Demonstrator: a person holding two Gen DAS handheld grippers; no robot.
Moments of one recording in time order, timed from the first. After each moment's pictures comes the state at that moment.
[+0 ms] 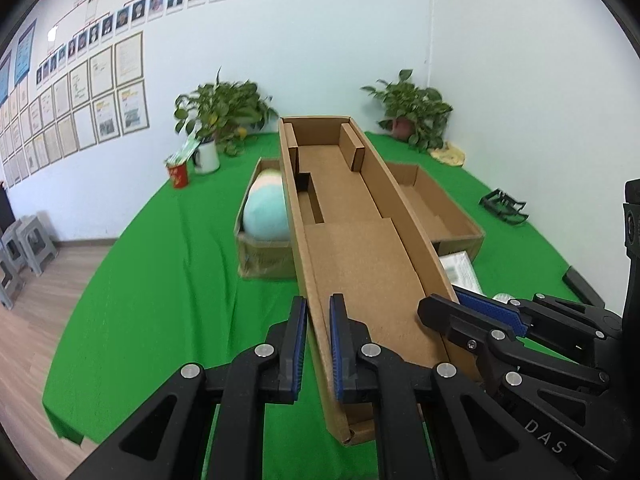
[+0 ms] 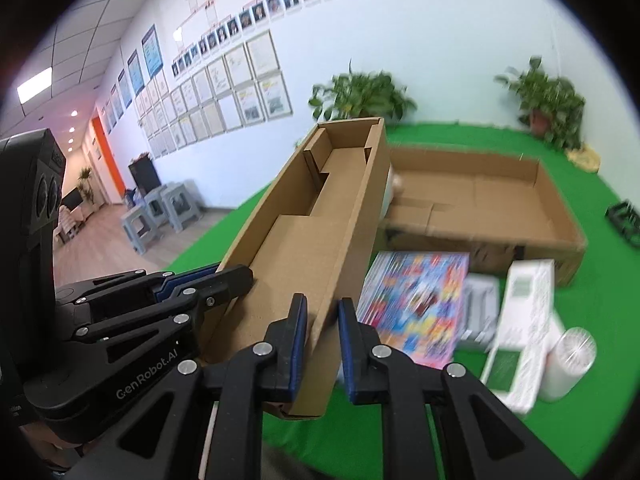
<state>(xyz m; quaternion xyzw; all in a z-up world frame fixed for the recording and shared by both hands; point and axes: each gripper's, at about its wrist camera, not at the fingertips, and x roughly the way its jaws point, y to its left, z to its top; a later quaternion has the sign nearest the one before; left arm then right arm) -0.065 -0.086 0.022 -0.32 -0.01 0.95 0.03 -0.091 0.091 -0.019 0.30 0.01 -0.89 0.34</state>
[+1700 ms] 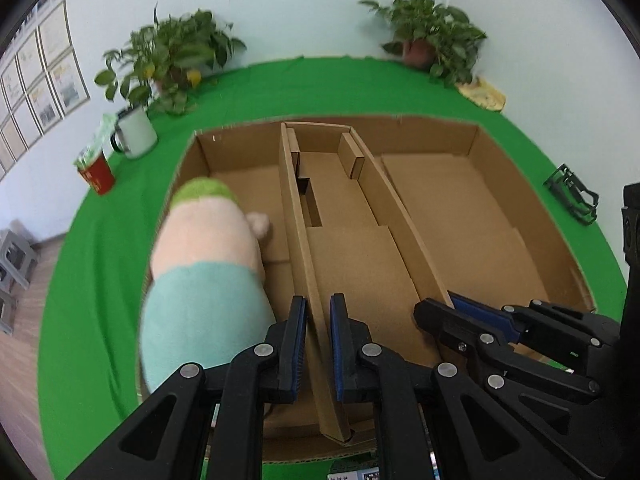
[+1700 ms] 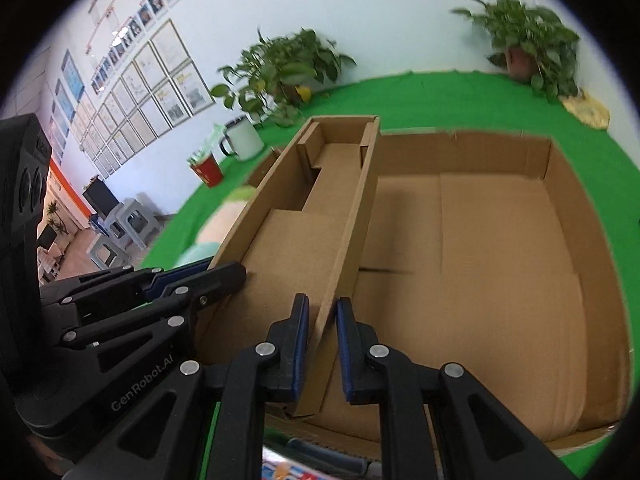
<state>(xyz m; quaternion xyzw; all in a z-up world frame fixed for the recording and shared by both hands) -0.460 -0.084 -0.069 -0.48 0.03 0.88 0.05 -0.367 0.065 -0.090 0.43 -0.05 -0.85 0.29</state>
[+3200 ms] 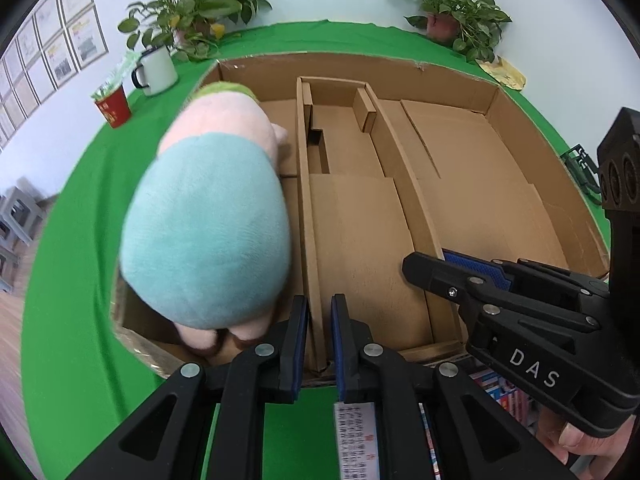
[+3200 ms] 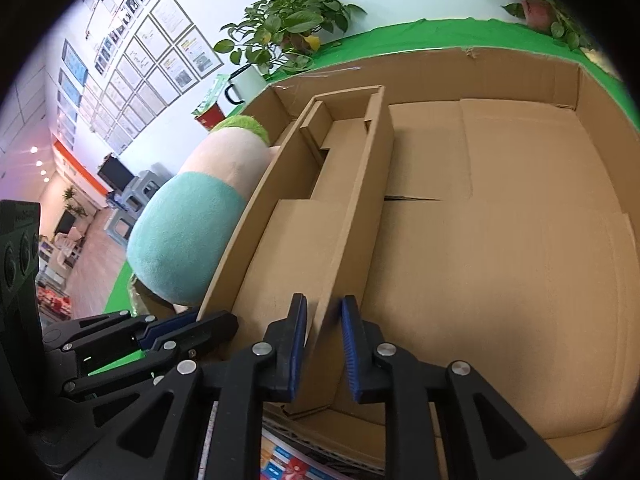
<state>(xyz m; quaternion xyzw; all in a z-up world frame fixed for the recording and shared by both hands) -0.388 -0.092 -0.109 -0.51 0.01 0.86 0.01 -0.367 0.066 -0.129 0.48 -0.06 -0.81 0.34</state>
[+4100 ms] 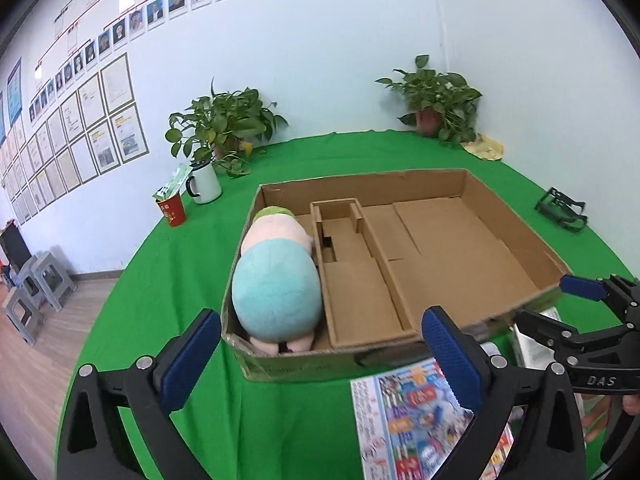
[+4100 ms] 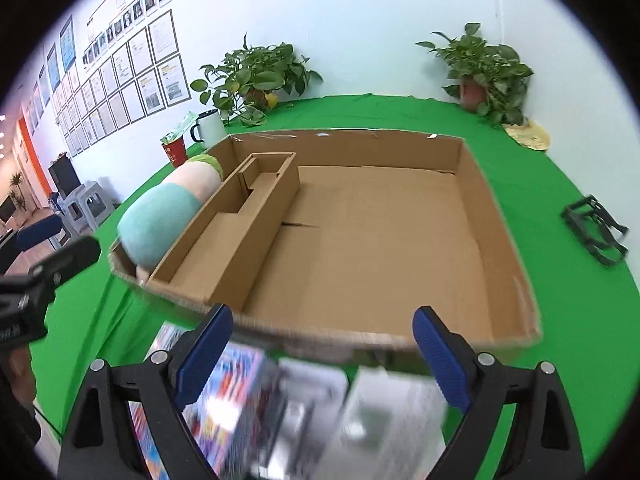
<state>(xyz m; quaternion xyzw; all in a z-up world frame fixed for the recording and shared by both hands) -0.255 -0.082 -0.020 -0.32 0.05 0.95 -0.01 -0.271 0.155 -0.076 0.36 0.03 -0.91 0.22</state>
